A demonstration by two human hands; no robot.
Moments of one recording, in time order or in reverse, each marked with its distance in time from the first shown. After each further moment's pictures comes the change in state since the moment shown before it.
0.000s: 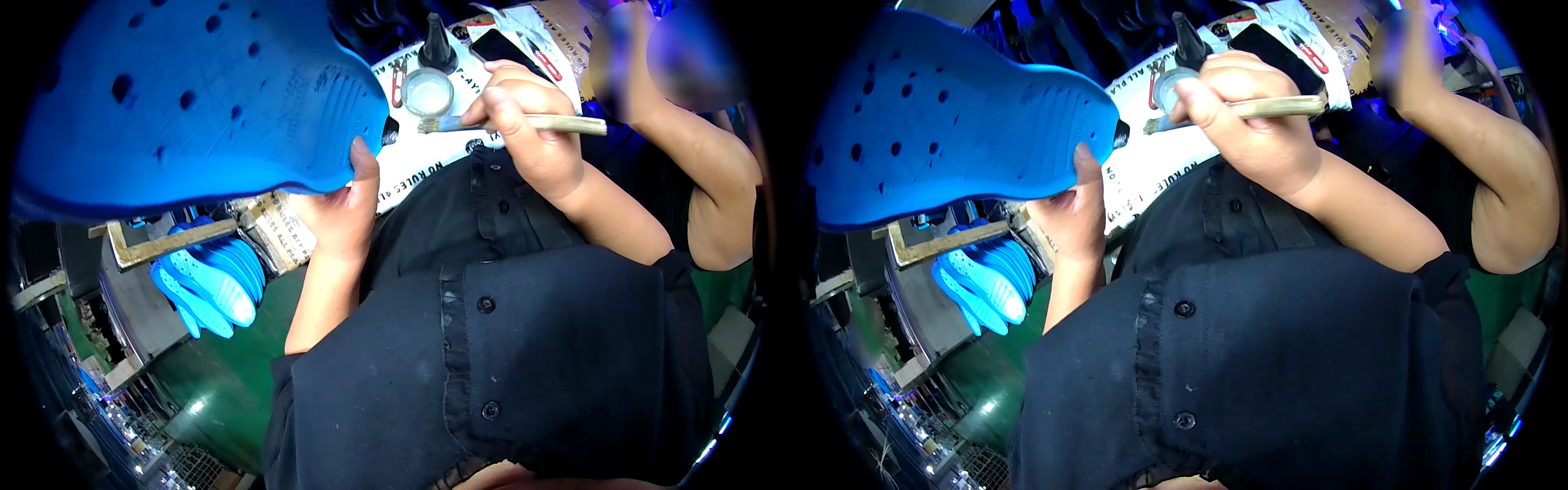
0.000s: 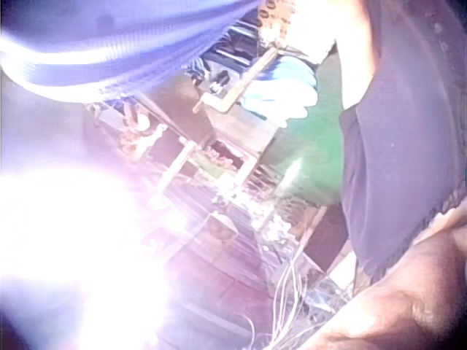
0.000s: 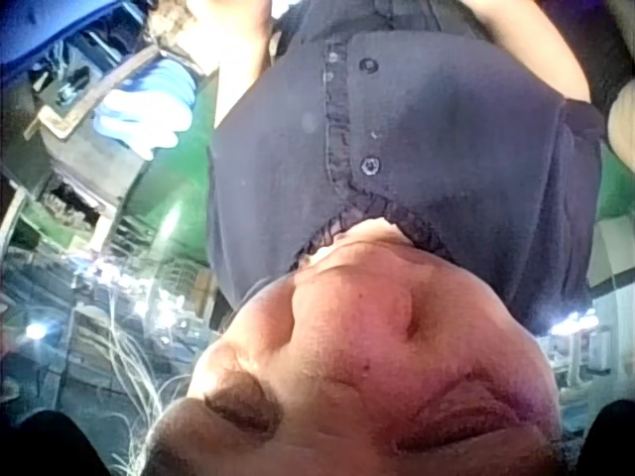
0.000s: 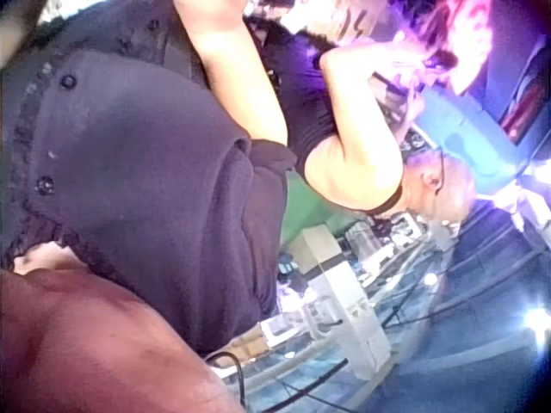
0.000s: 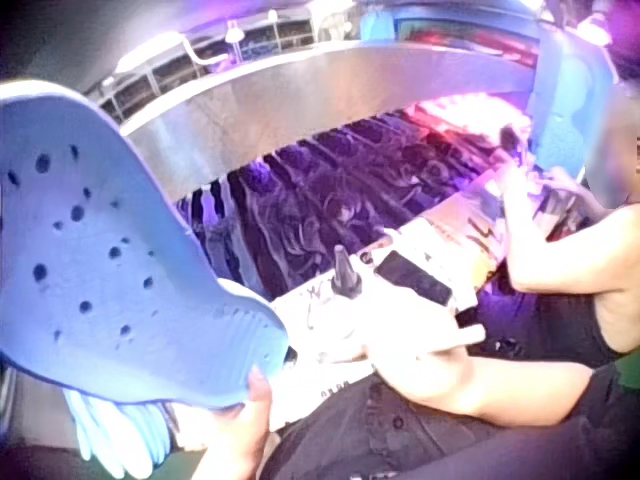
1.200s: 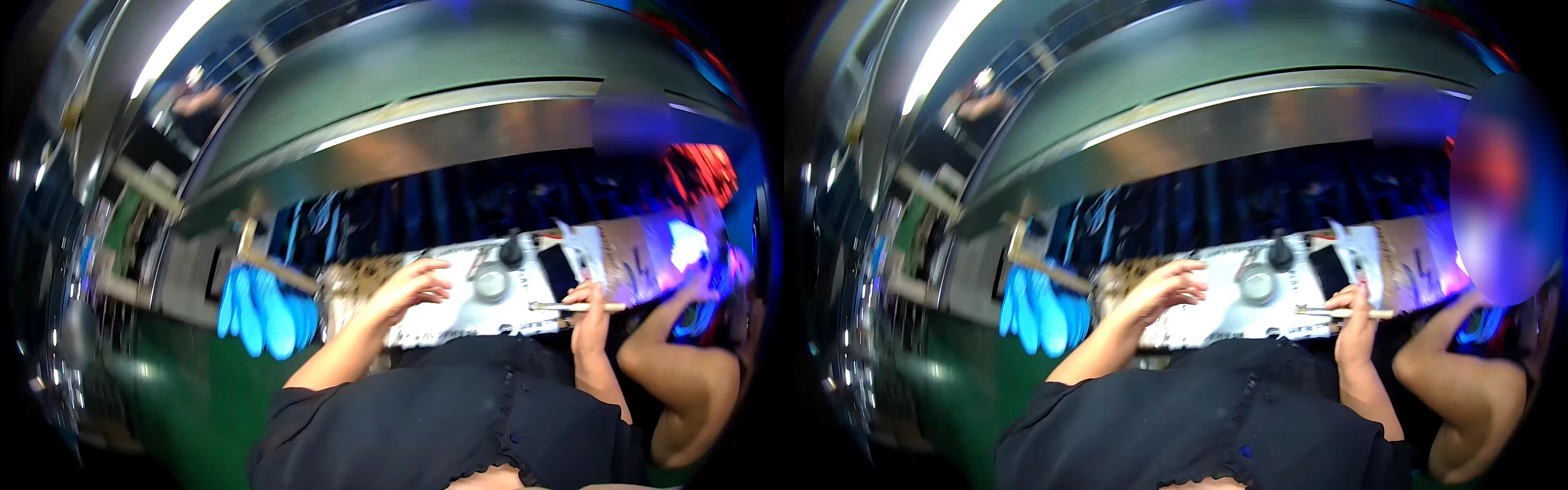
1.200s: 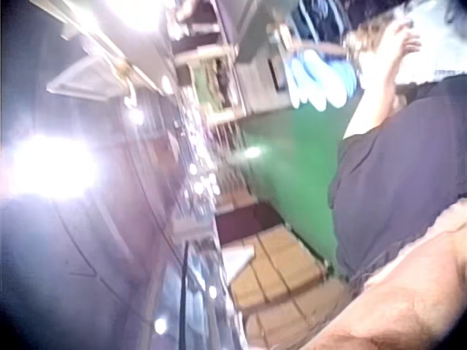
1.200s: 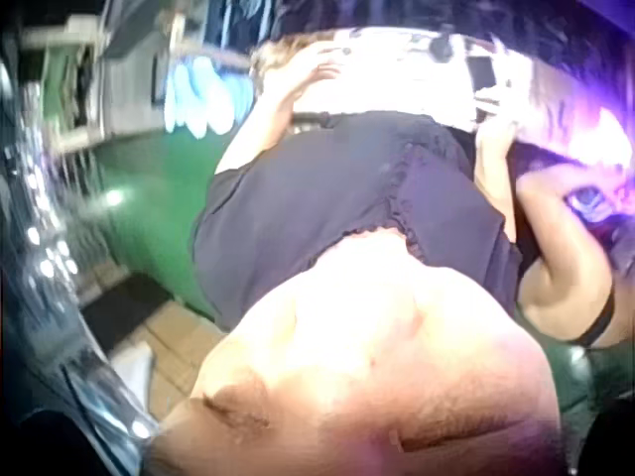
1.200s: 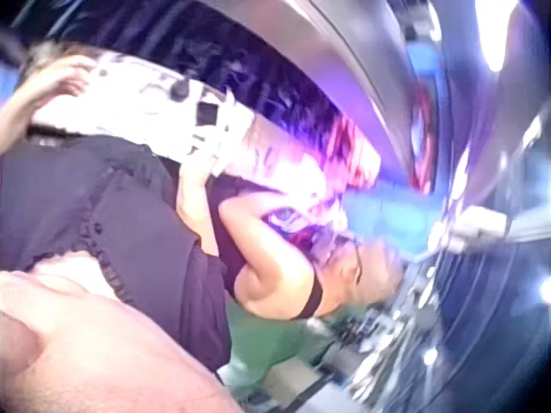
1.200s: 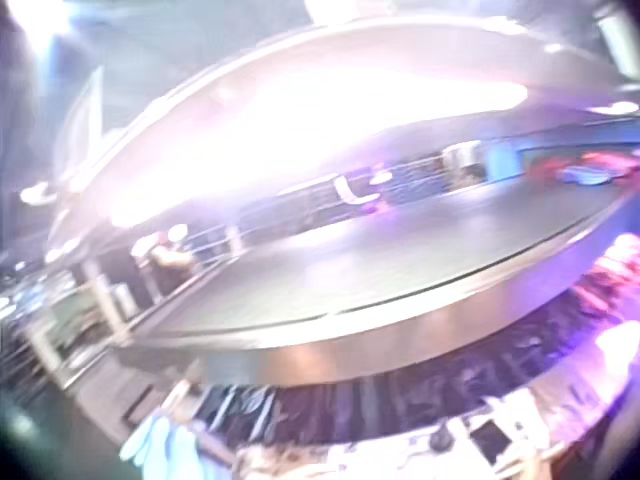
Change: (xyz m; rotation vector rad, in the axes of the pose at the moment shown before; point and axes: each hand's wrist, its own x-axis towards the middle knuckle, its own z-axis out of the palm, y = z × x) left_hand 0.058 -0.002 -0.025 -0.389 -0.516 -0.971; right_hand -0.038 0.065 -0.073 0.434 0.356 0.521
